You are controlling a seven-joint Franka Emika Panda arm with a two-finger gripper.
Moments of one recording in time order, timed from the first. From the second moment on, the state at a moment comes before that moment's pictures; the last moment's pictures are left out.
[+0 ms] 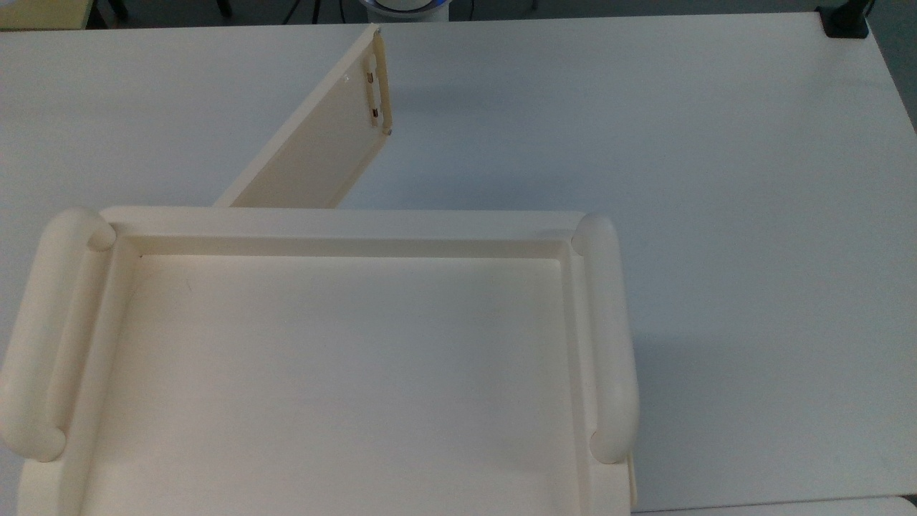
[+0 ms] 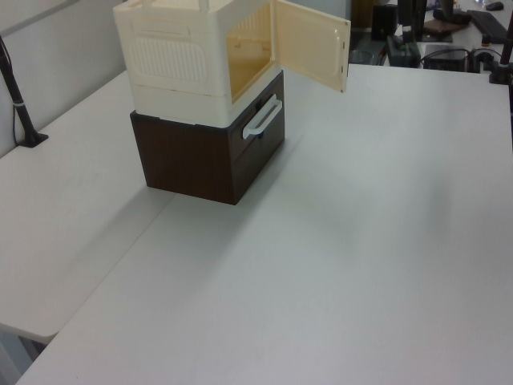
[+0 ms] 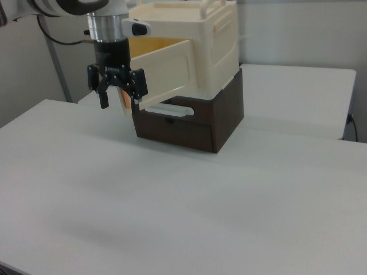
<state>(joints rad) 0.10 0.06 -0.23 -1.43 -0.02 1.33 -0.18</state>
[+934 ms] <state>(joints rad) 0.09 0.06 -0.17 -1.47 -0.02 1.41 -0.03</state>
